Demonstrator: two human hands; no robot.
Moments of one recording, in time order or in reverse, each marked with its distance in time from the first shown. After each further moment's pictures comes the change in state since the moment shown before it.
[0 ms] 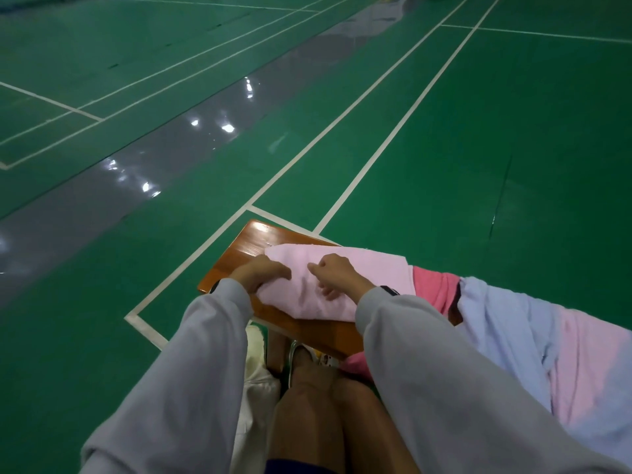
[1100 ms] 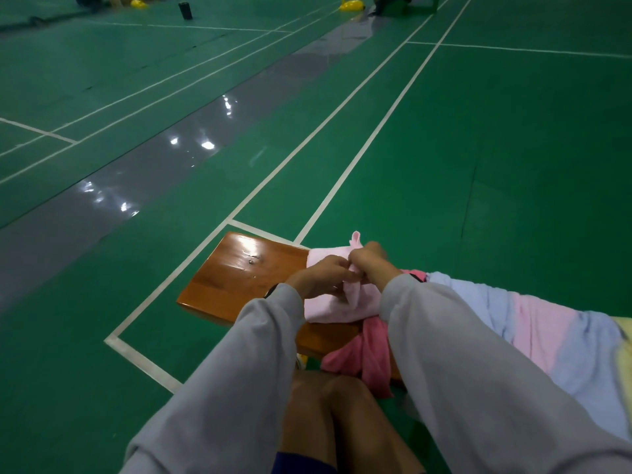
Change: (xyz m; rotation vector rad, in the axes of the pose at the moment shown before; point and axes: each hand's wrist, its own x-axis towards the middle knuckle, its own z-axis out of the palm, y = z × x) left_hand -0.065 0.102 0.129 -0.144 -0.482 0.361; right_hand -0.014 0.050 -0.097 0.347 0.408 0.334
